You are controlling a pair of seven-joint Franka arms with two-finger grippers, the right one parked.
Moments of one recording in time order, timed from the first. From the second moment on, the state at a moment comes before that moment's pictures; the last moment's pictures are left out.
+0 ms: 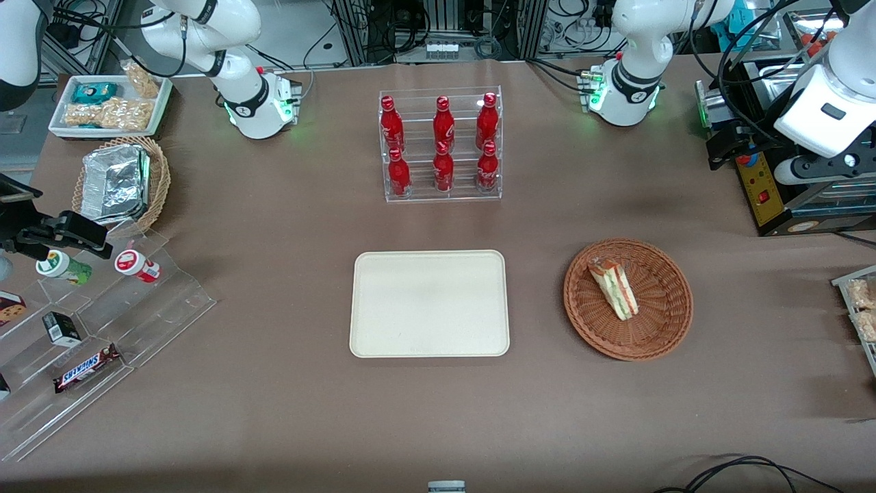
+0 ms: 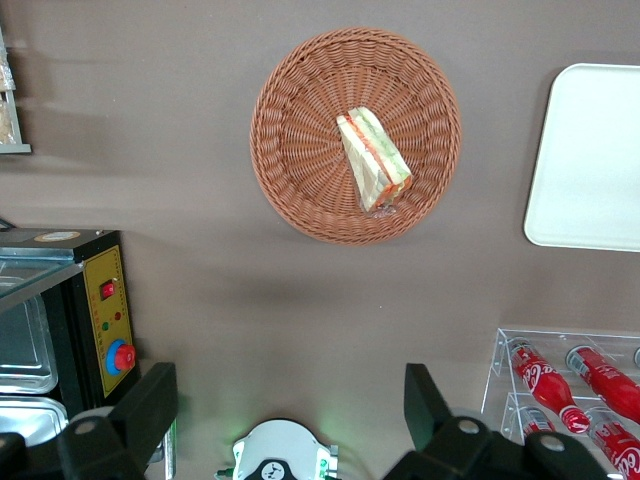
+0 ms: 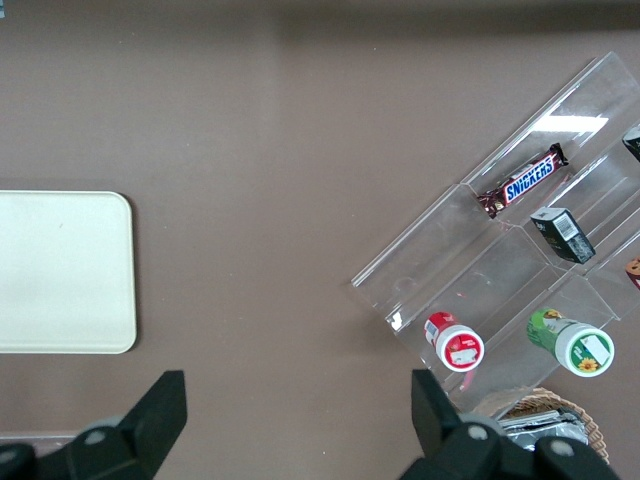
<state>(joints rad) 0.14 -0.04 -0.29 -1.52 0.02 1.36 -0.20</state>
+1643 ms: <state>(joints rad) 0.15 0.55 -0.29 -1.58 0.00 1.80 -0.69</state>
